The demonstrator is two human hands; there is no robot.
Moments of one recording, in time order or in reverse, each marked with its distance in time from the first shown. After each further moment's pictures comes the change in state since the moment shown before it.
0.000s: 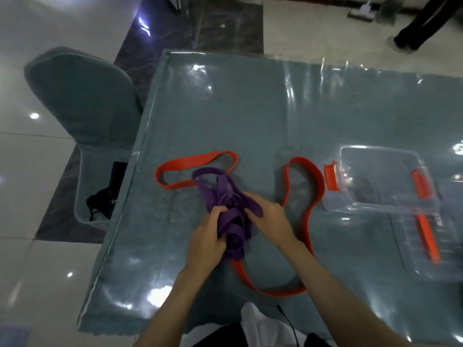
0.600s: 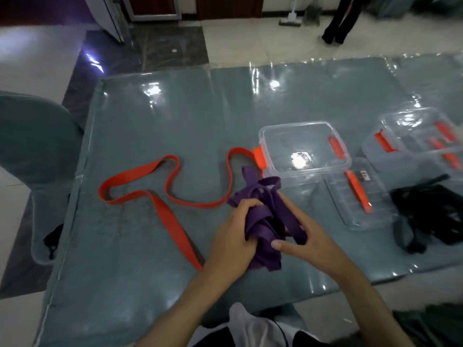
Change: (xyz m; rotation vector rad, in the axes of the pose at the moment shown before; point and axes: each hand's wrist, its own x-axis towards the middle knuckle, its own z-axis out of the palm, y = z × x) left_hand -0.076 0.175 0.084 -0.189 -0.250 0.311; right_hand -0.200 0.026 -0.185 0.598 -0.039 0.157
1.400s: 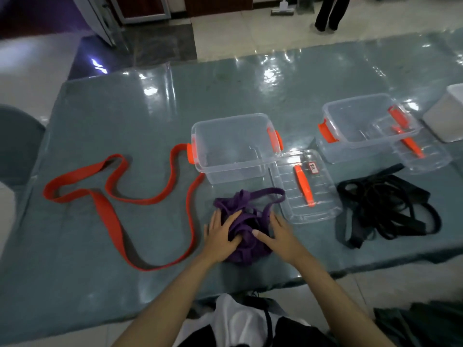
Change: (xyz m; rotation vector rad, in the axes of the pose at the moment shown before) left_hand 0.072 -0.063 0.235 0.492 -0.242 -0.299; right_hand -0.036 0.197 -0.161 -0.329 0.046 0.266
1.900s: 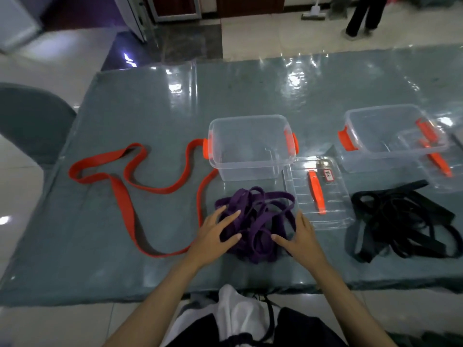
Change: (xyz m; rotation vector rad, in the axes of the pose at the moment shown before) left_hand -0.035 -0.026 -0.020 -0.111 0.154 0.143; right_hand -0.003 0.023 -0.020 -0.127 0.108 0.125
